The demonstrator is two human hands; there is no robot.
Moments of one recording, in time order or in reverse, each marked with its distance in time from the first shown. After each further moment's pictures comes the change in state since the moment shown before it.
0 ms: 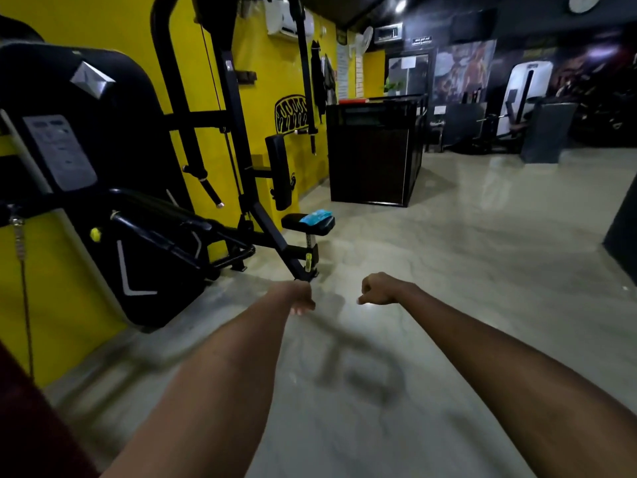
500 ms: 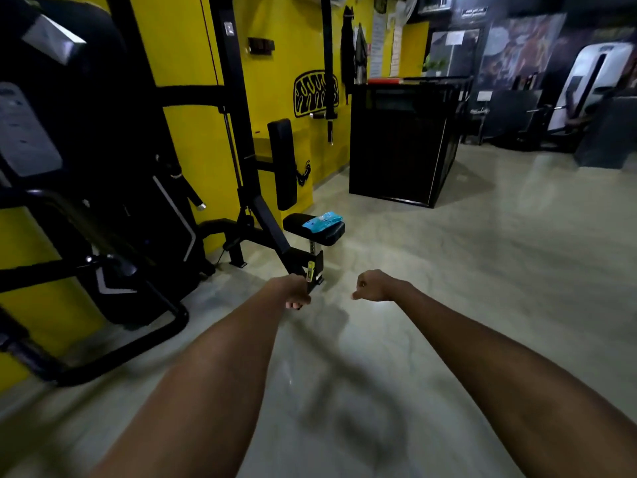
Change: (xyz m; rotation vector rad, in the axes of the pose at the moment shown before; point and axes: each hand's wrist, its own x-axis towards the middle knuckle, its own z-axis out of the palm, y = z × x) left_hand 0.265 0.013 -0.119 -0.001 0.024 -0.089; right_hand 0.293 0.103 -0.084 0.021 -0.045 -0.079
